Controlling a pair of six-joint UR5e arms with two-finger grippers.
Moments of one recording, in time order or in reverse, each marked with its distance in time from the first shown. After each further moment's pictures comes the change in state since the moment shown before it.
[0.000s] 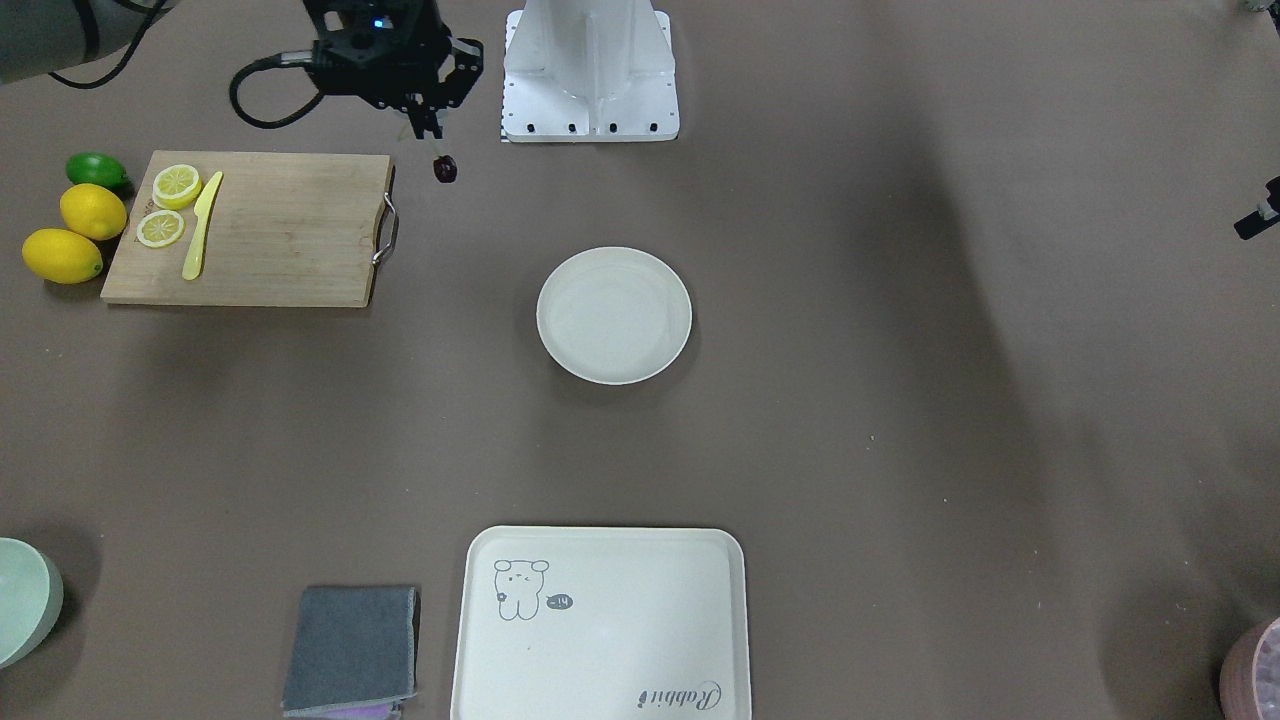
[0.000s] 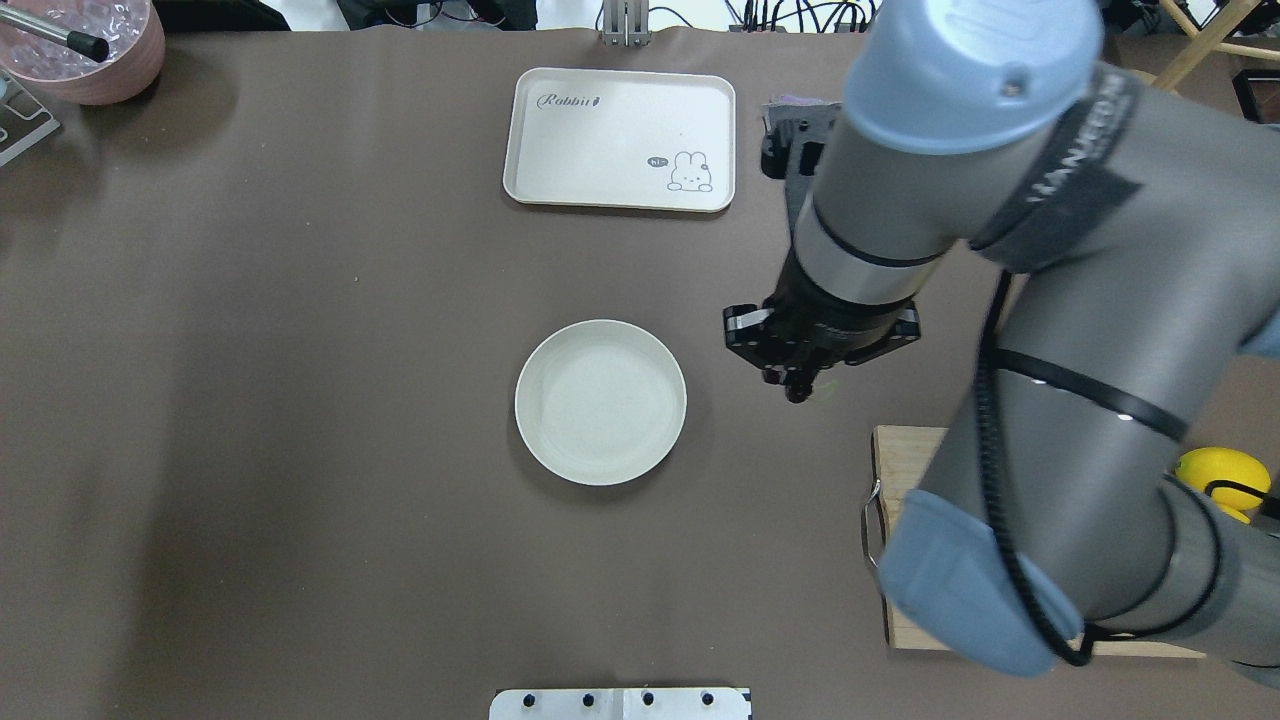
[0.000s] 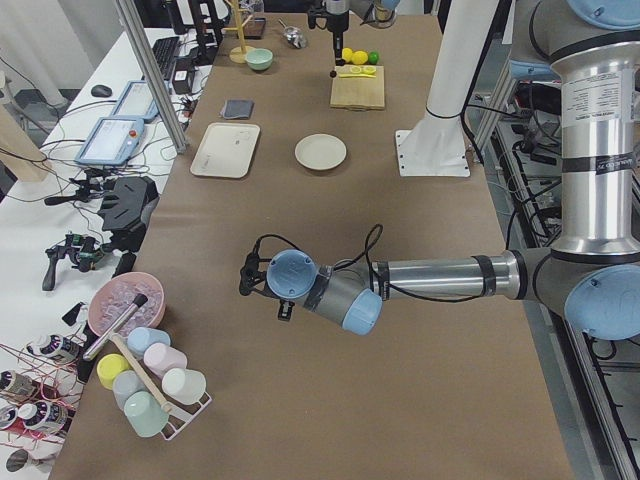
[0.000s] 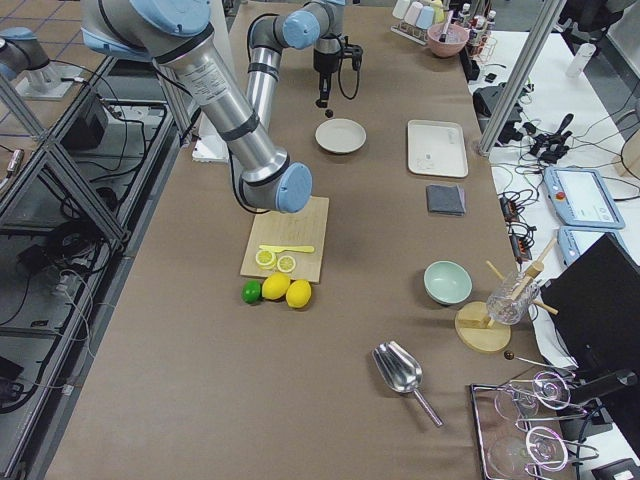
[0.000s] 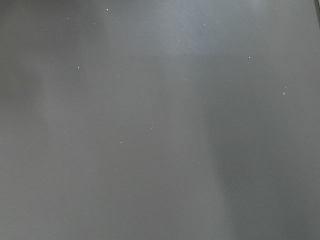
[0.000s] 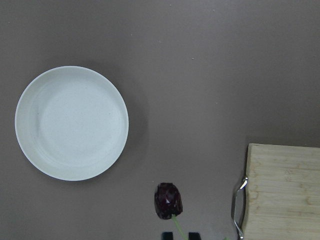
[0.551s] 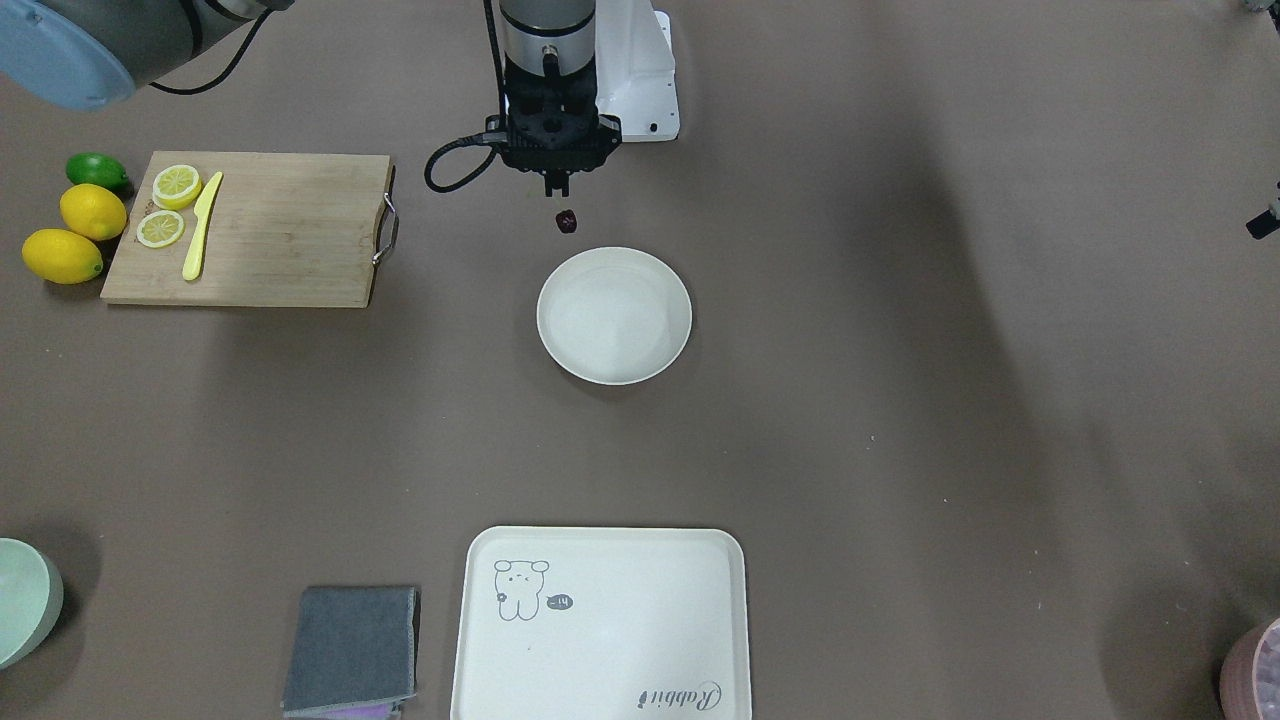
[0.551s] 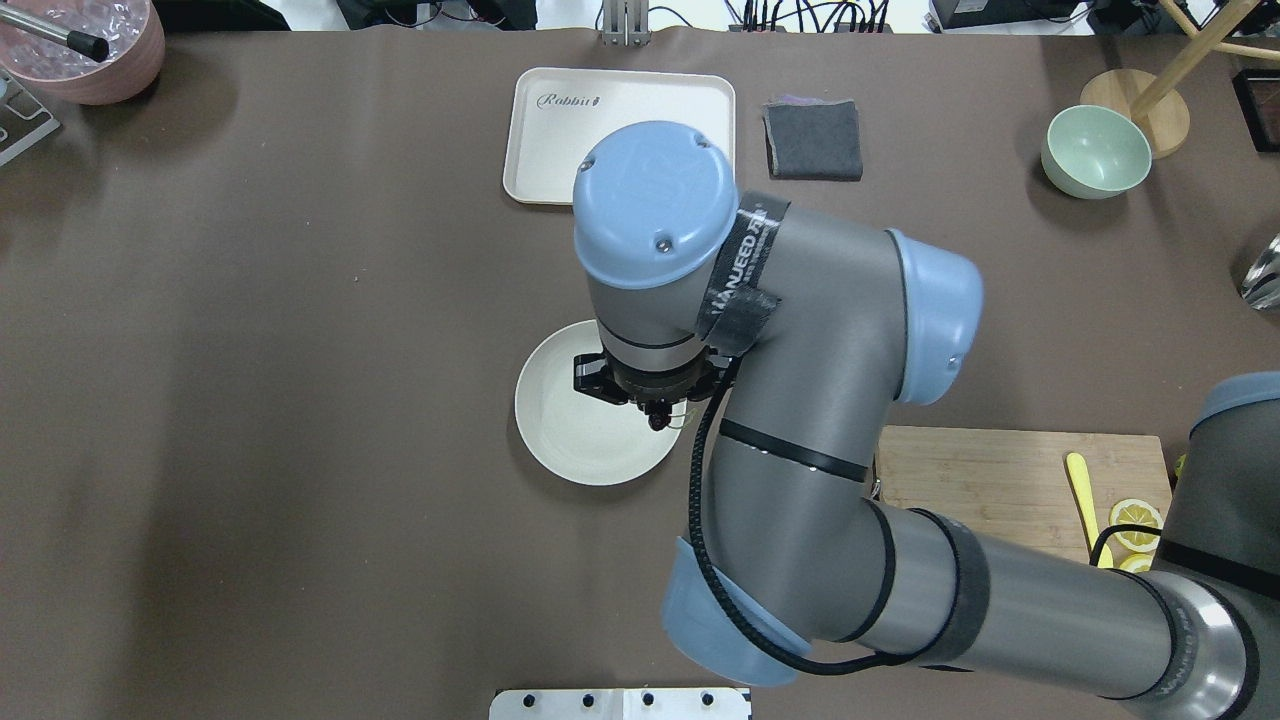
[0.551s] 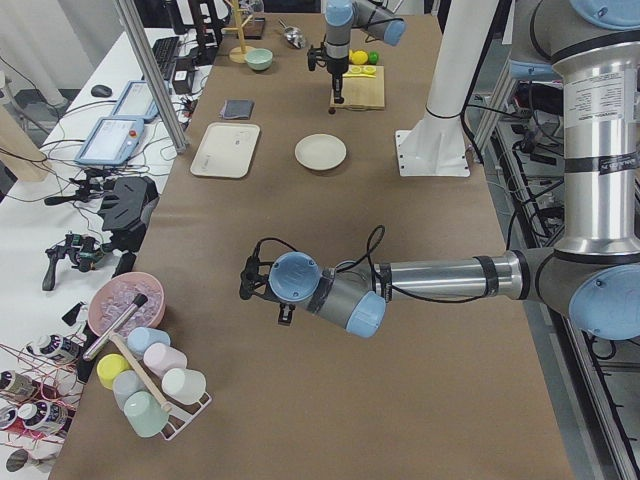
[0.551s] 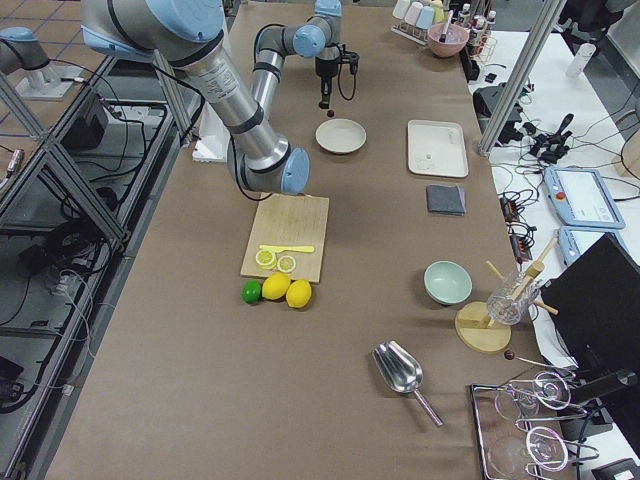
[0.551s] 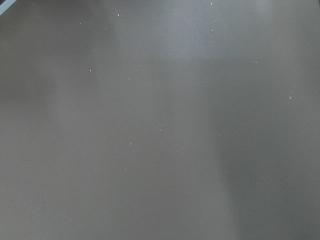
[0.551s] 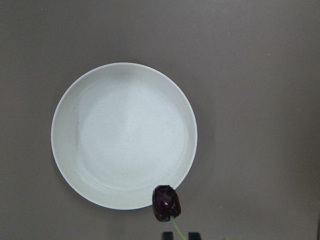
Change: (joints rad) left arm -0.015 0.010 -0.002 0.000 0.019 0.001; right arm -0.141 0.088 -0.295 0.255 -0.123 0.124
